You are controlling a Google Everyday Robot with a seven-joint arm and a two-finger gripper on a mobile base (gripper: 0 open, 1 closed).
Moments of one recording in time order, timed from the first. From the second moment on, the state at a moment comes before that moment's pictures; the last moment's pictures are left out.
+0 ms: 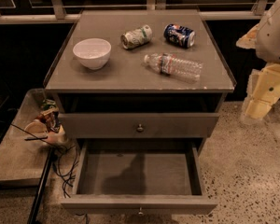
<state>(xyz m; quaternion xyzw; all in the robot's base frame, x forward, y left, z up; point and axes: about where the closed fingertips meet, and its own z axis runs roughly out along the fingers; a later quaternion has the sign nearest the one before) 0.438 -0.217 0.977 -0.60 0.78 -0.03 0.16</state>
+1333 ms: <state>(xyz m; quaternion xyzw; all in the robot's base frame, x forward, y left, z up) 0.414 -0.213 0.873 -0.56 0.78 0.06 0.25</state>
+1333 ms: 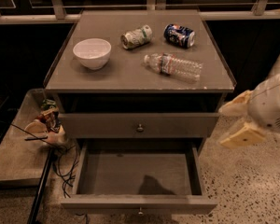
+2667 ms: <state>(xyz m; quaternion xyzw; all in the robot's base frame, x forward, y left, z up) 0.409 -0.191 0.812 -0.56 0.77 0.09 0.28</state>
